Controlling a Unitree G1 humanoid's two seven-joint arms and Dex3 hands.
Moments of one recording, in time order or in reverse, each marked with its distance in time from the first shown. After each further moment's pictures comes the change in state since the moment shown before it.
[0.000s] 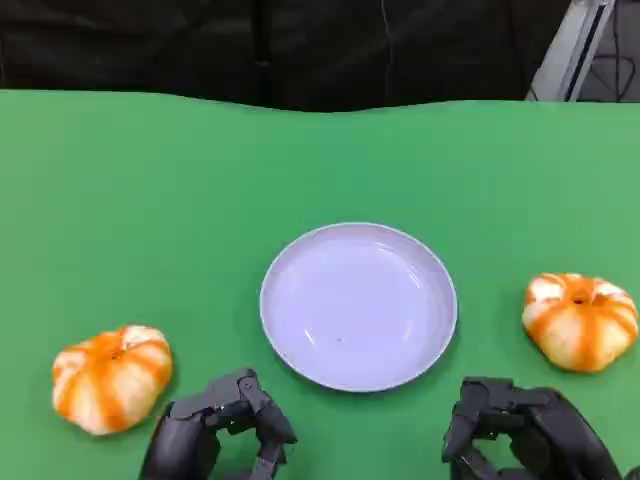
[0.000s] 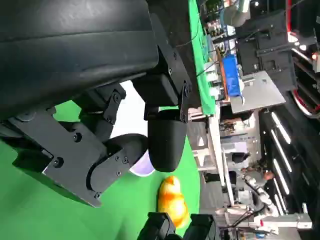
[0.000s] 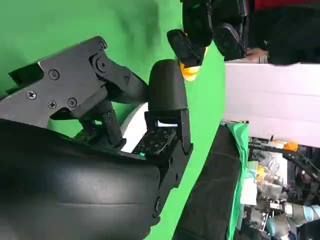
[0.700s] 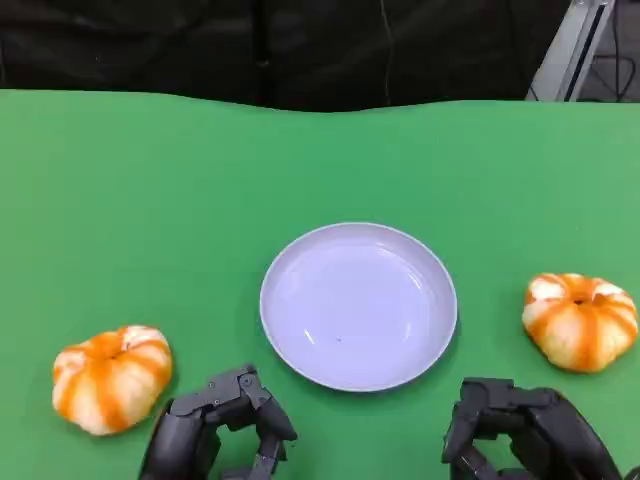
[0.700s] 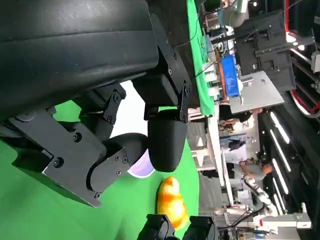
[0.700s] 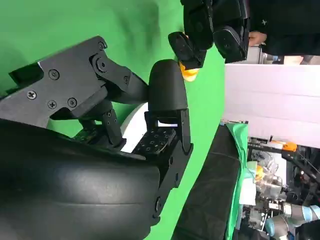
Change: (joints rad) left arm -0.008 0.000 0.000 0.004 0.000 0.000 0.000; right arm -0.001 0.000 0.000 0.005 0.001 -0.009 0.002
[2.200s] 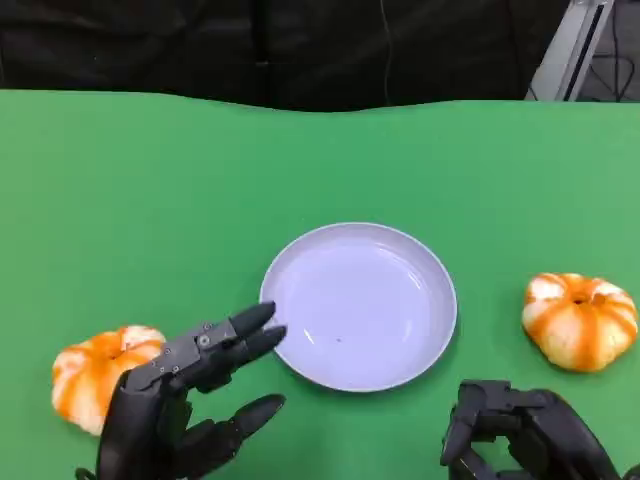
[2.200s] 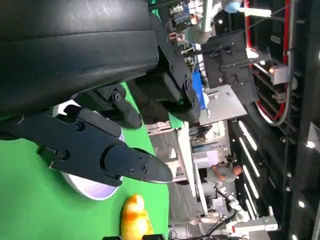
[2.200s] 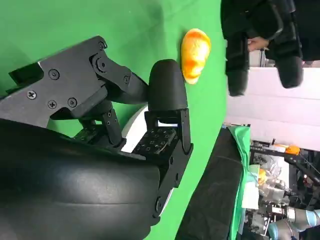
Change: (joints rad) left arm 0.063 0.050 -0.004 -0.297 -0.110 0.105 -0.028; right arm -0.009 0.000 0.000 0.020 0.001 0.000 0.017
